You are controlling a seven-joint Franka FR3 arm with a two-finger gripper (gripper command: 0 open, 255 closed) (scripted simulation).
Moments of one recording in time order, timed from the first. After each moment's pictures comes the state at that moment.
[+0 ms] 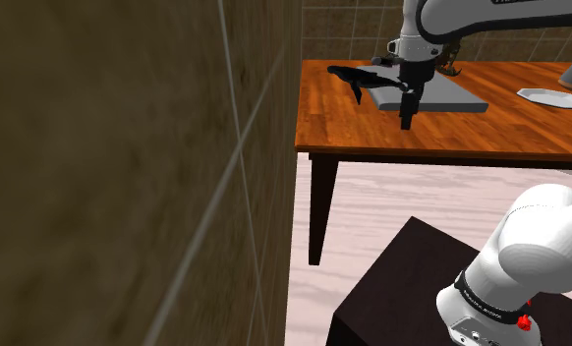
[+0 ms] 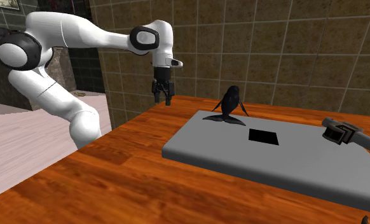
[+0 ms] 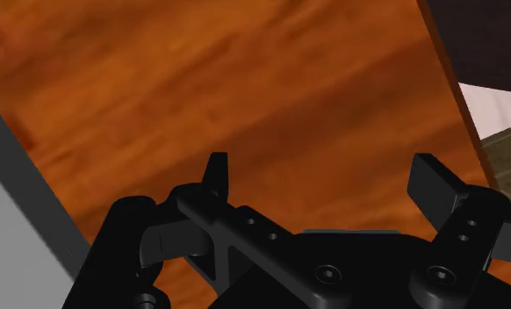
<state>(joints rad) -0.02 -0.62 -0.16 -2.29 -0.23 1.59 -0.36</state>
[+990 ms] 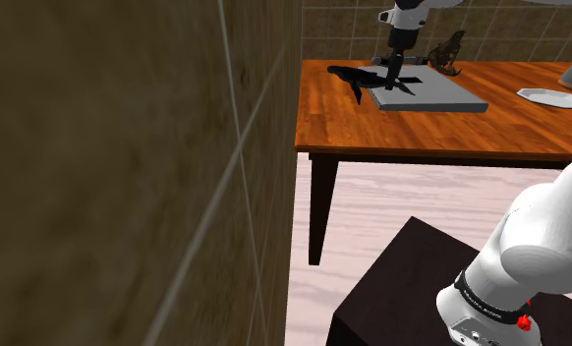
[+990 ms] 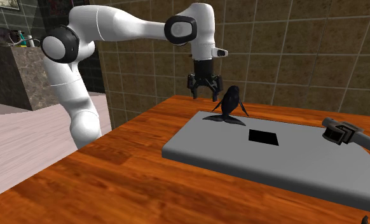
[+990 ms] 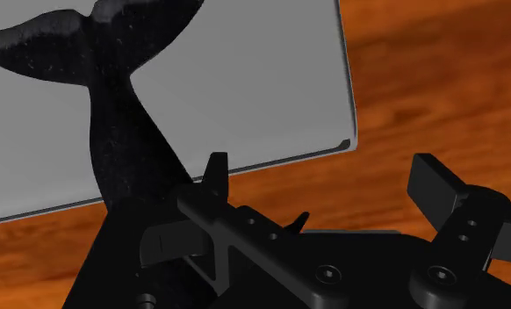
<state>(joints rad) 0.01 -0.16 -0.48 -1.80 -0.07 1.73 -0.91</state>
